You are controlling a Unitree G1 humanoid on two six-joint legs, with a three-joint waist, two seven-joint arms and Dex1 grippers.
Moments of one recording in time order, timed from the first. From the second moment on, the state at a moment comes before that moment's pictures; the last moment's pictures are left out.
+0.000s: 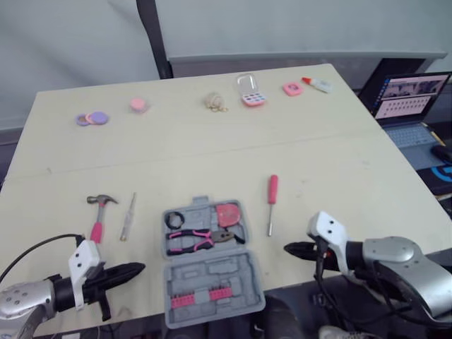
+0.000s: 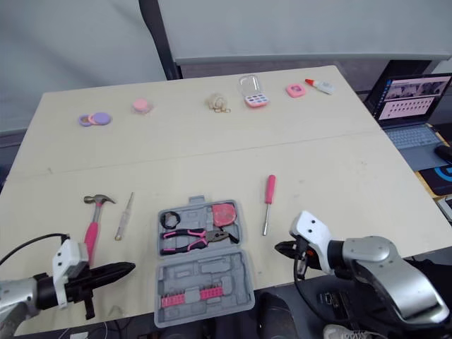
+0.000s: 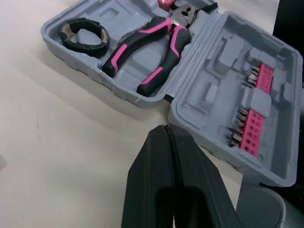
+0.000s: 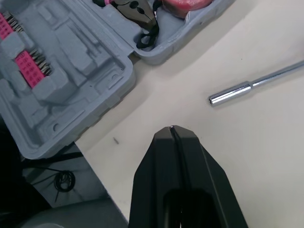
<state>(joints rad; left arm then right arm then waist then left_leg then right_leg) 0.44 0.75 0.35 -0.31 -0.45 0.29 -1.01 0.00 -0.85 0.07 -0.53 0.38 0.71 0.89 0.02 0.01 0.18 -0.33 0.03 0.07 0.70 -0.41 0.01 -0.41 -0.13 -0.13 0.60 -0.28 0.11</state>
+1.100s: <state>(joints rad) 0.15 0.71 0.03 -0.18 -0.29 0.38 -0.90 -0.27 -0.64 0.39 -0.31 0.18 0.72 0.85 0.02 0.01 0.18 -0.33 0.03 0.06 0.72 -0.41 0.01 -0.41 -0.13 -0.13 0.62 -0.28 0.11</state>
